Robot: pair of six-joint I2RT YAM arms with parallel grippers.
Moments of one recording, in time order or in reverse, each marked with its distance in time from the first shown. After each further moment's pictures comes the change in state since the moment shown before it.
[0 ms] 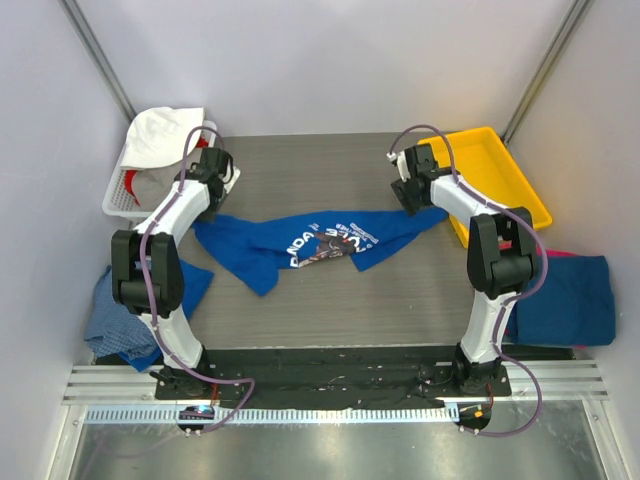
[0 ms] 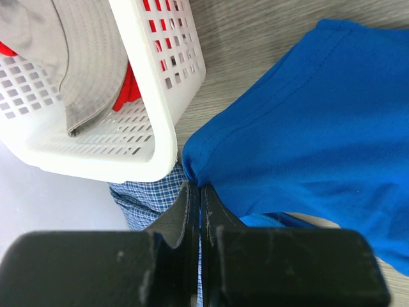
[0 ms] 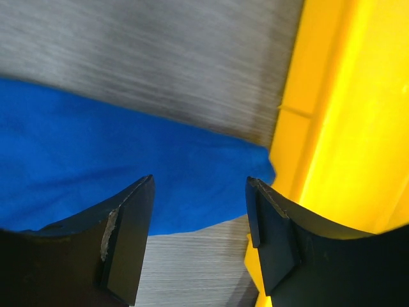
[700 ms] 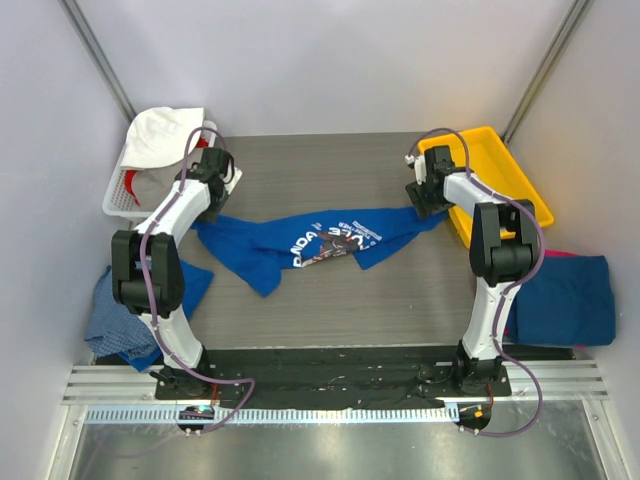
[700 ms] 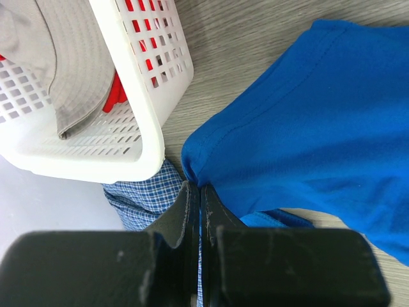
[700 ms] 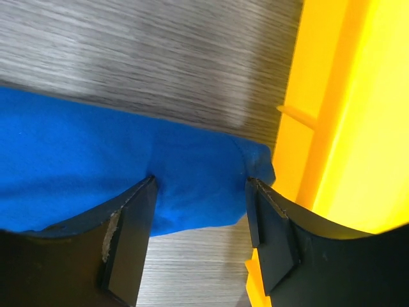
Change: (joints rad) left arm -0.006 0.000 0.007 -0.026 0.028 0.000; right arm -0.125 0.101 0.024 -0.019 -0.120 0.003
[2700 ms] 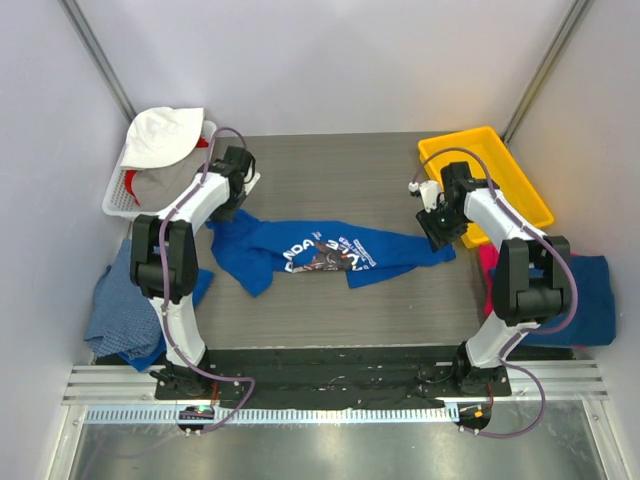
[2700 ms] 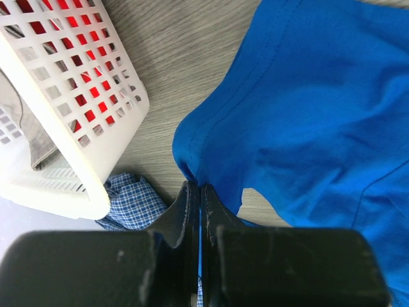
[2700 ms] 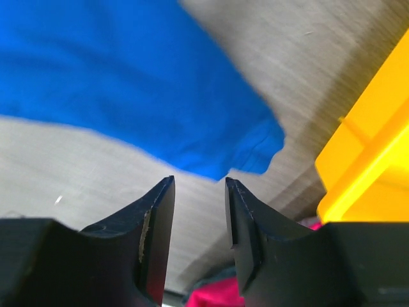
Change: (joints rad) left arm -0.084 0.140 0.117 -0.070 -0.004 -0.048; right arm -0.021 -0.370 -0.234 -0.351 -0.240 -0.177
